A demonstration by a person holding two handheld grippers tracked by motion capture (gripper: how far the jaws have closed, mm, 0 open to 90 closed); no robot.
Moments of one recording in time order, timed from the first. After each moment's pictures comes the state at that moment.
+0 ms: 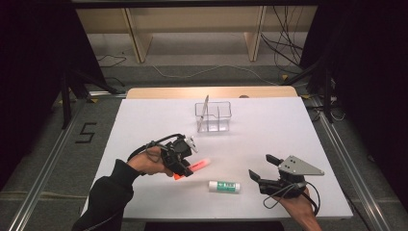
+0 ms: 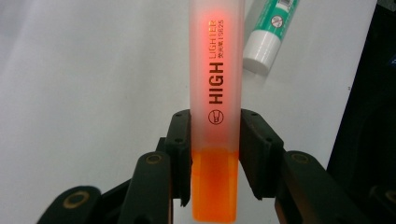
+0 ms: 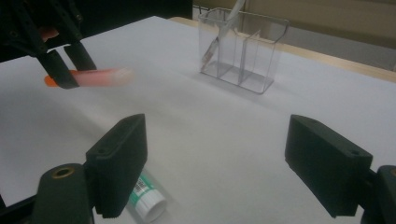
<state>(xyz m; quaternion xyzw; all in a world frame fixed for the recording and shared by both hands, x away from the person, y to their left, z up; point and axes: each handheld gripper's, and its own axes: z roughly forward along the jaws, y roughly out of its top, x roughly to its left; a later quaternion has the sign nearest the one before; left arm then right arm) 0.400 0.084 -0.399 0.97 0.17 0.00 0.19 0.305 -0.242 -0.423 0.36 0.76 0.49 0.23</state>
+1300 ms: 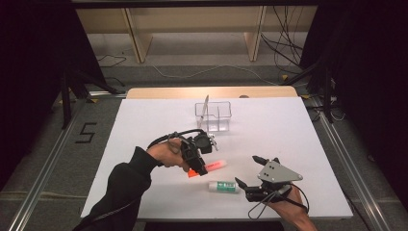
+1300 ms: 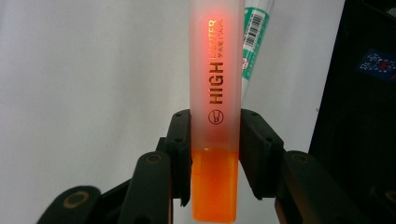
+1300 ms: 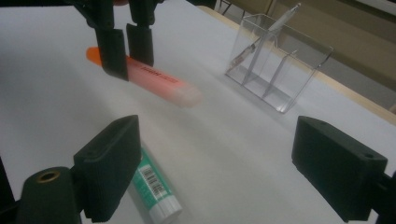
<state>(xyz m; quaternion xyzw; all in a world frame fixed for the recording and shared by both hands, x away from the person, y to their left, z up) 0.412 0.028 -0.384 0.98 0.12 -0.04 0.15 0.298 -0.204 -0.417 0.26 0.81 0.44 0.27</state>
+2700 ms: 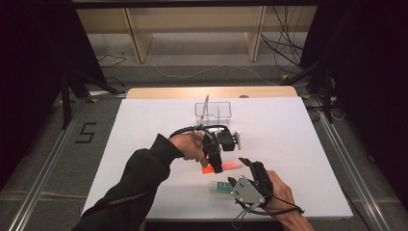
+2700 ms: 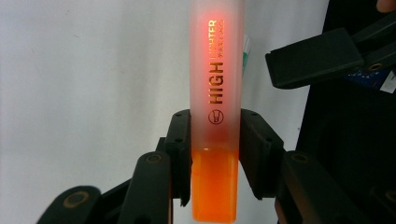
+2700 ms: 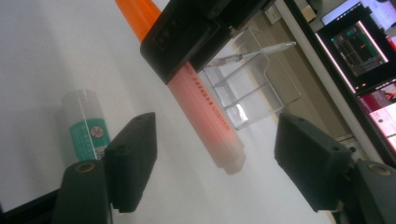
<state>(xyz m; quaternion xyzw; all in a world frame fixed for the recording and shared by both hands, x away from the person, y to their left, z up) 0.412 -0.028 -0.366 0.99 0.08 -0.05 0.09 0.284 -0.159 -0.432 0.11 0.84 0.29 0.44</state>
